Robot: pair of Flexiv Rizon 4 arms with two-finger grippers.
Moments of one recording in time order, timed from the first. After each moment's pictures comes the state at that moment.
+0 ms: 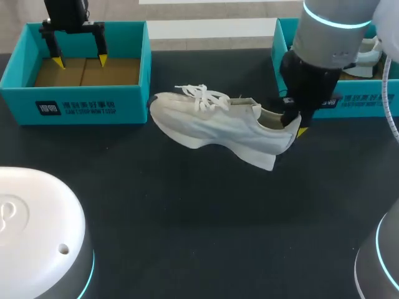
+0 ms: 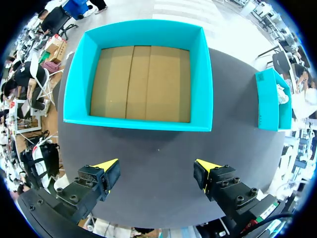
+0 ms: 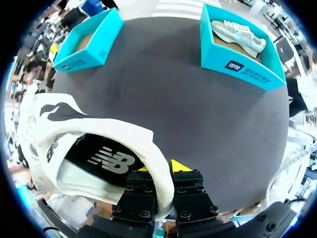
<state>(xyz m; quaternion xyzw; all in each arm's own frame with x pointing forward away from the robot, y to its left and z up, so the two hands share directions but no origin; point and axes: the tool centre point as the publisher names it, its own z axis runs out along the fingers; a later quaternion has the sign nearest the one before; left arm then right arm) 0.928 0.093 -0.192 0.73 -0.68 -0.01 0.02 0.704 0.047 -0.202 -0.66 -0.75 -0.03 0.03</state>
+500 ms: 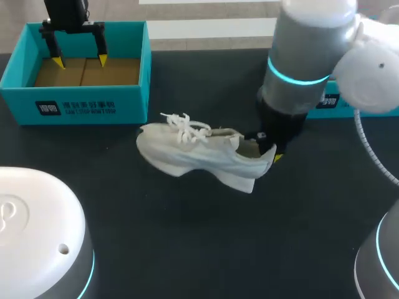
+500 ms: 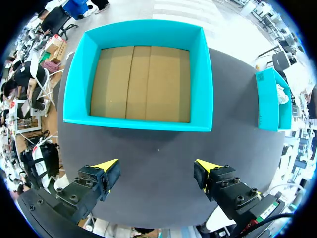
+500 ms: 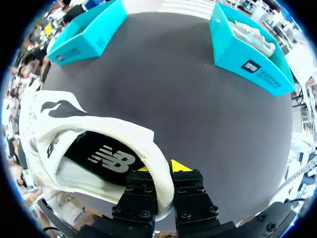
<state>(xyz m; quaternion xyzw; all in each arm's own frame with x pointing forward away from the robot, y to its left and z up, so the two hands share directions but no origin) 0.928 0.093 -0.192 0.73 -0.68 -0.01 0.02 0.700 0.080 -0.280 -0.63 -0.77 -0.03 -0.02</state>
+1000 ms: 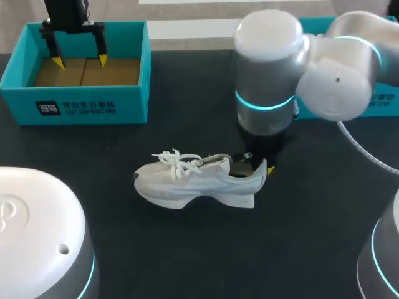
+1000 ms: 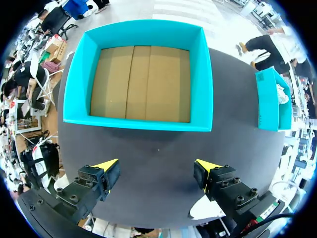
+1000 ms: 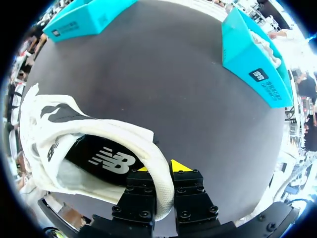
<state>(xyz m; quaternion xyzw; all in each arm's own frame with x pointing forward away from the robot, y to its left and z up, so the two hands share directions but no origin) 0.928 0.093 -0.192 0.73 -0.68 -0.01 0.02 0.699 0.084 -0.322 -0.60 -0.80 0.04 -0.07</state>
